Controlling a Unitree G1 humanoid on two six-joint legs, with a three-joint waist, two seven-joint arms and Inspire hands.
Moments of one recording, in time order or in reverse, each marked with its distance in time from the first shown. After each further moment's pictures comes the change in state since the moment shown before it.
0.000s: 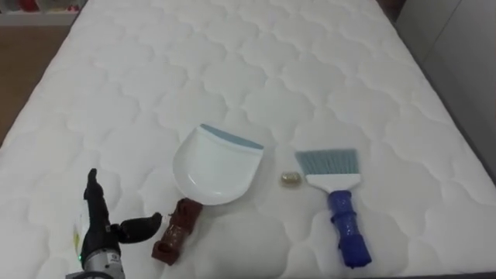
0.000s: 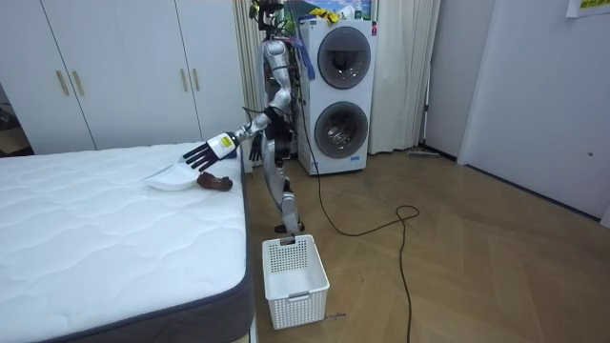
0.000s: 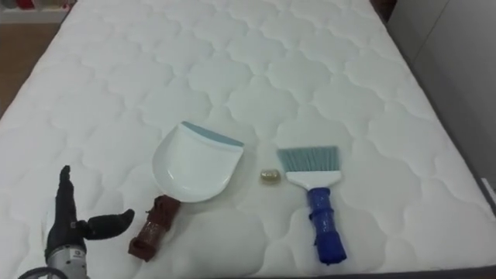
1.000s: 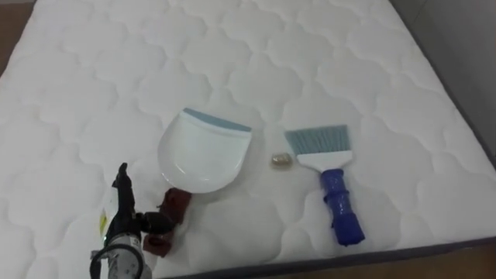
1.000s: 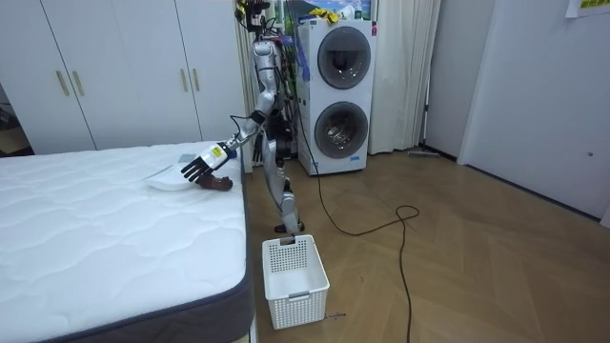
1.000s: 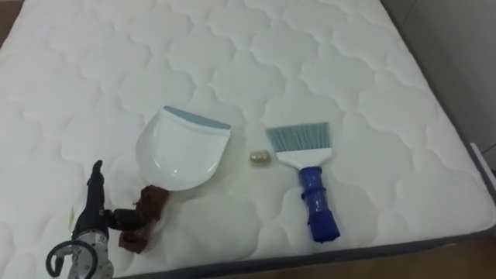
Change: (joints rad) left arm -0.190 0.000 -0.087 0.270 0.037 -0.003 0.006; right arm -0.042 -0.015 0.048 0.011 0.049 0.001 -0.009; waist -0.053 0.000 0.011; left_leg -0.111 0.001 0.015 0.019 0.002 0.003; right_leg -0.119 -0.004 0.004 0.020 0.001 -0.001
